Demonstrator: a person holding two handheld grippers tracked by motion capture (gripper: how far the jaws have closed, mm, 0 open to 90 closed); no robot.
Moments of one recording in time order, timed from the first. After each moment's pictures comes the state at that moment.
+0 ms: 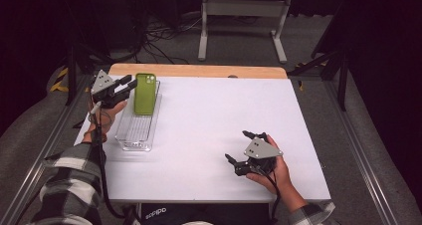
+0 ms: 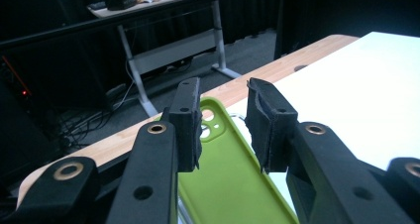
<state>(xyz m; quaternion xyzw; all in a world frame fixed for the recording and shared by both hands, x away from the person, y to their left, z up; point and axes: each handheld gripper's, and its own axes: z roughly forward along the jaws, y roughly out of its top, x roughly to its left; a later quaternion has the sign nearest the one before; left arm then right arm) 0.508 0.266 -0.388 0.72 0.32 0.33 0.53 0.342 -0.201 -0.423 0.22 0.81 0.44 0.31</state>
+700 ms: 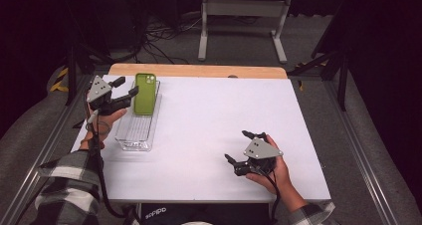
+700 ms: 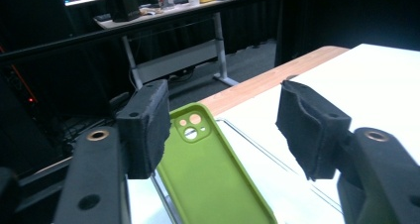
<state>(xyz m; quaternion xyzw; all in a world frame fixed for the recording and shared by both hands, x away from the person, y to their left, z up) 0.480 0.263 -0.384 0.70 0.32 0.33 0.54 0.341 -0.200 -0.421 0.22 0.81 0.44 0.32</state>
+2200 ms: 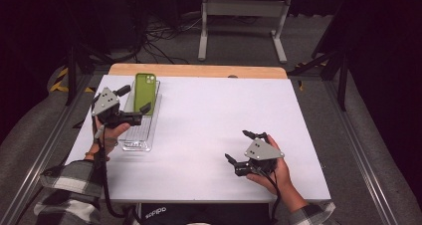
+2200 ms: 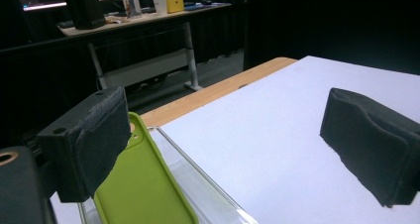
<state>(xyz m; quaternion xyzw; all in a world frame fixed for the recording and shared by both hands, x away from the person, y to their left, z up) 0.439 0.231 -0.381 0.71 0.29 0.30 0.57 0.337 -0.201 -0.418 0.21 0.81 0.45 0.32</state>
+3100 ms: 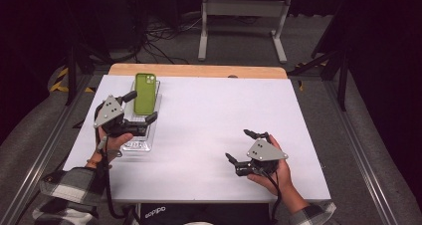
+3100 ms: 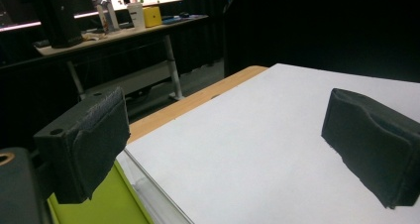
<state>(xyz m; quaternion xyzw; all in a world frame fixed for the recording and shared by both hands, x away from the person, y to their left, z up) 0.406 0.212 -0.374 0.71 0.25 0.29 0.59 0.333 -0.202 -0.412 0.21 0.80 0.46 0.33</state>
